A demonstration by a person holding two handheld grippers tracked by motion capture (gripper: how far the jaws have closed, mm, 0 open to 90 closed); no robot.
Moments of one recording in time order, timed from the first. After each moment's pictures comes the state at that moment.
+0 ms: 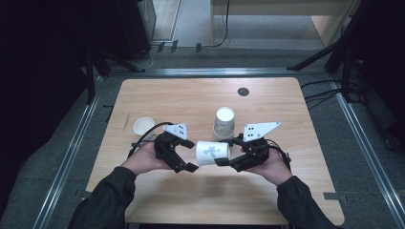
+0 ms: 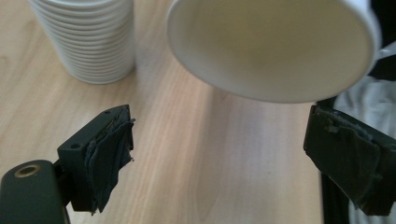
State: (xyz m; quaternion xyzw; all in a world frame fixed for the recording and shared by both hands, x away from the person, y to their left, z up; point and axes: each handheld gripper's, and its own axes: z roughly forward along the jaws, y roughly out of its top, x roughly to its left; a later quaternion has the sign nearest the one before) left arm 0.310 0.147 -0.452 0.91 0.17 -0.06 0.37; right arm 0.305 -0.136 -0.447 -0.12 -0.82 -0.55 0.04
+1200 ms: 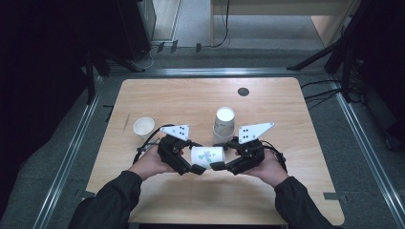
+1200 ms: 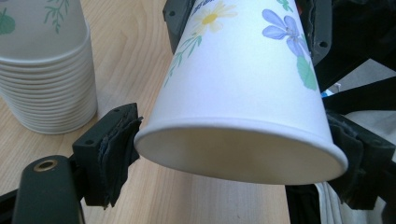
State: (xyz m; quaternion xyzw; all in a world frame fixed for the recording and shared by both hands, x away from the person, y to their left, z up) left arm 0.305 0.138 -0.450 0.87 0.14 -0.10 0.46; right arm 0.303 -0.123 -0.451 -0.10 -0.82 -0.56 0.08
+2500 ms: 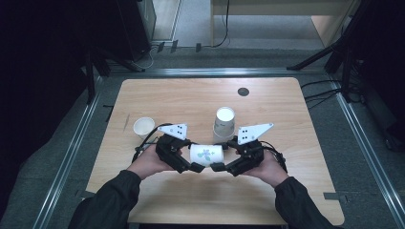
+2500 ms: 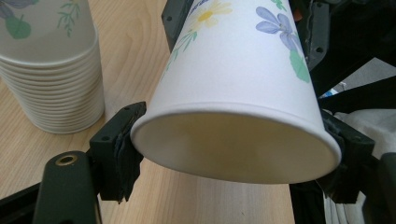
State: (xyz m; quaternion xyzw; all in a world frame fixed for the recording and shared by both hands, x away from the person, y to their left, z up) left arm 0.306 0.146 -0.446 0.87 0.14 -0.09 0.46; right arm 0.302 -0.123 -0.453 -0.10 -0.83 -0.55 0.07
